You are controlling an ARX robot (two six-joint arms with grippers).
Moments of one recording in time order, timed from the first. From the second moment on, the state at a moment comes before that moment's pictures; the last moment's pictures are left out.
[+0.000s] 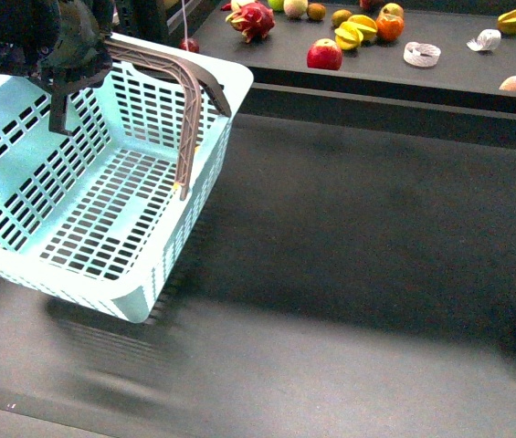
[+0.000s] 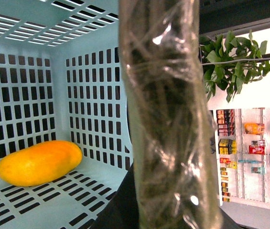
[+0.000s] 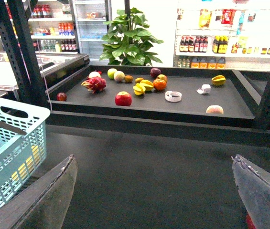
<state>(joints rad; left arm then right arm) -0.22 2.10 1.19 0.52 -0.43 -1.38 0.00 0.00 0.01 0.00 0.00 0.00</state>
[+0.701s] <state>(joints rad) -0.19 2.19 1.28 0.39 -0.41 -1.43 0.00 0.00 0.01 0.00 0.00 0.00</state>
